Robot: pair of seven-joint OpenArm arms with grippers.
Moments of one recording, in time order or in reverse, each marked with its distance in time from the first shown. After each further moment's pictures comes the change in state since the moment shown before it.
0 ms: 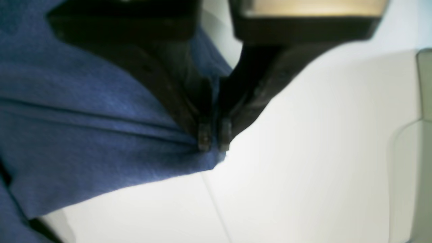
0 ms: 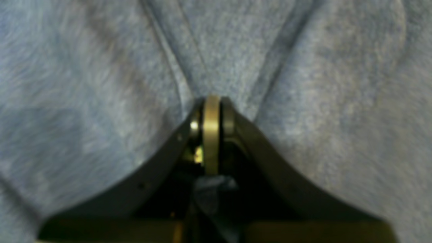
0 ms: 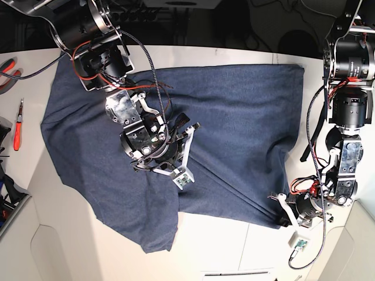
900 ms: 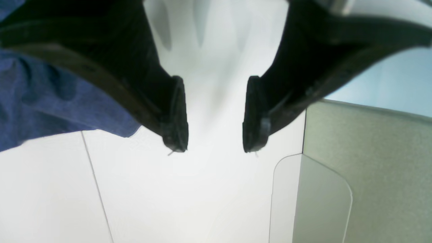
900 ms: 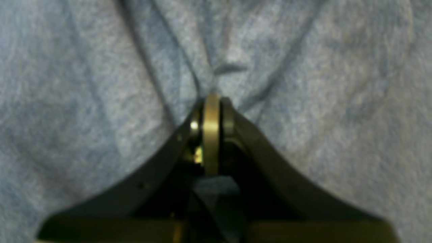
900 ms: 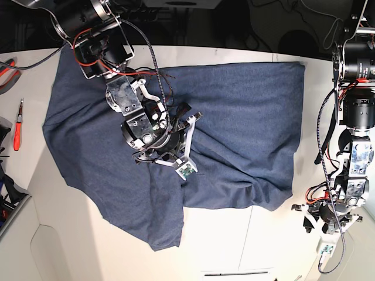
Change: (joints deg) left arm -0.3 -2.8 -0.5 0.3 4.0 12.3 -1.2; right arm -1.3 0.5 -0.2 9.5 -1.0 0.3 -2.8
